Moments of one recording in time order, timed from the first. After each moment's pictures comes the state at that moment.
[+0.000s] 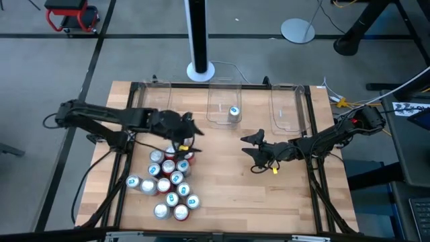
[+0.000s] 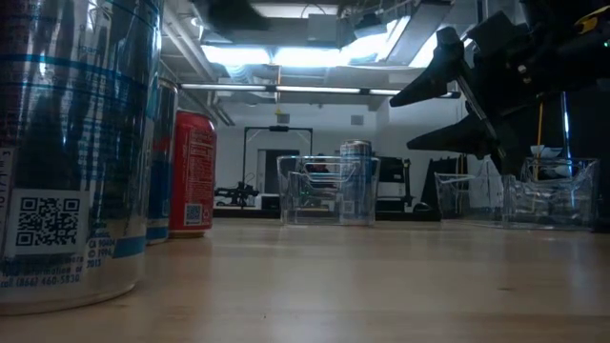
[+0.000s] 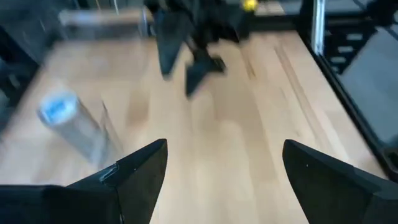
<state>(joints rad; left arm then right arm) -0.09 1.23 1.08 -0.44 -0.02 -0.01 0.30 1.31 0.38 0.59 0.56 -1.00</state>
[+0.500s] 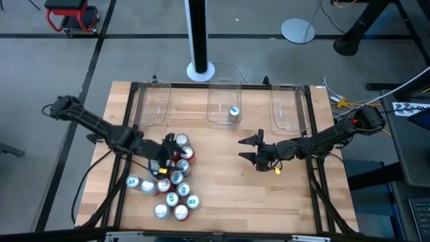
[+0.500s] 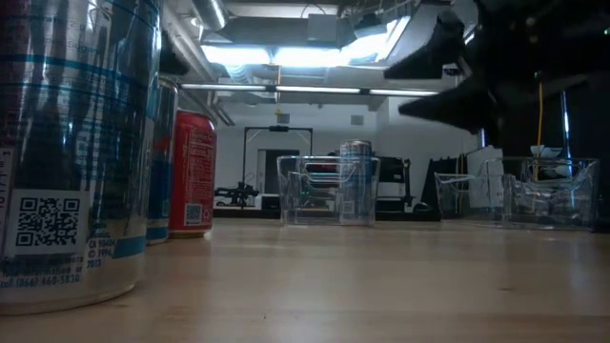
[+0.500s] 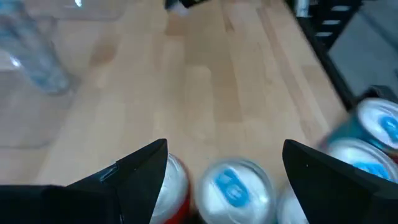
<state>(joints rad) -0.40 1.00 0.62 -0.20 -0.27 -0.25 0.30 1.31 0.38 0.76 0.42 -0.91</state>
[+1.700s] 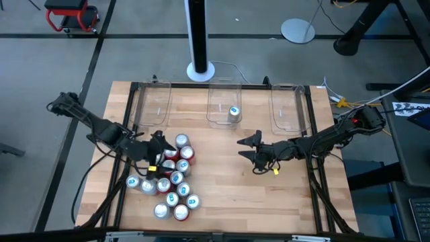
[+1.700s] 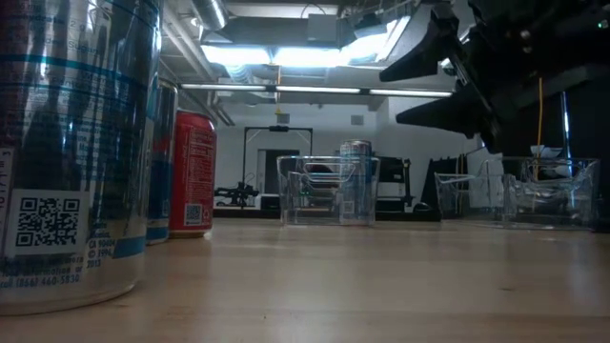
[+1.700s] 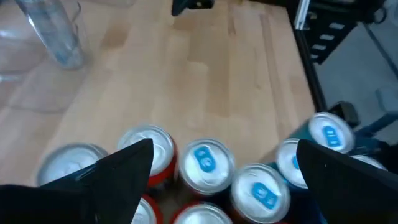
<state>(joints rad) -0.52 0.93 0.85 -0.58 -0.38 -0.50 0.30 1.31 0.43 0.62 0.46 -1.03</state>
